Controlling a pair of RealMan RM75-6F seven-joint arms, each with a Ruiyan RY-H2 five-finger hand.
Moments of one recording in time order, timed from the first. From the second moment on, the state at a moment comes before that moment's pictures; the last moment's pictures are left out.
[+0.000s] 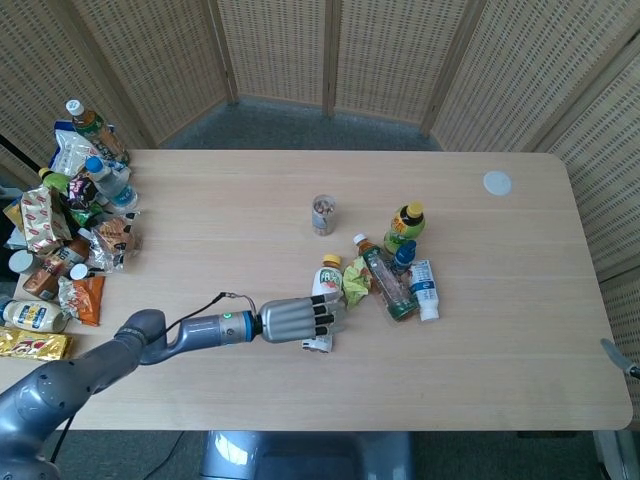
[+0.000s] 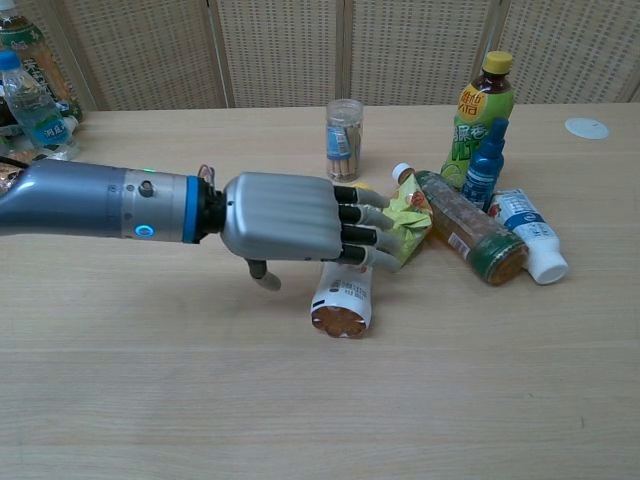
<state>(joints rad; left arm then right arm) -1.10 -1.81 0.09 -0.75 2.14 0.99 -0.05 -0.04 -1.05 0.19 -1.58 -1.49 1.76 0.55</state>
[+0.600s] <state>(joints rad) -1.19 -1.98 0.14 -0.62 2.06 0.98 -0.05 -0.05 -1.04 0.20 -1.57 -1.49 1.76 0.59</state>
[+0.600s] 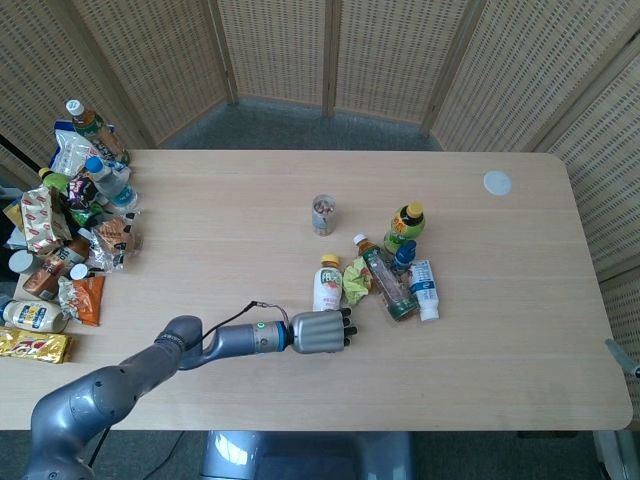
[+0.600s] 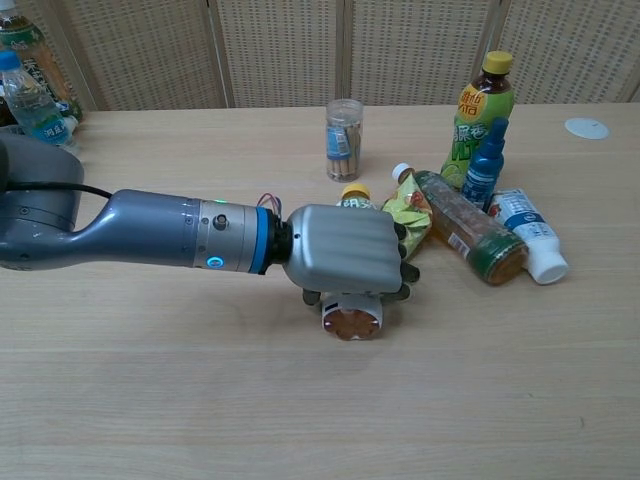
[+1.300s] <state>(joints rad) -1.19 -1.65 0.07 -1.04 1.98 1.14 0.16 -0.04 -1.05 0.19 -1.59 -1.54 1.77 0.54</state>
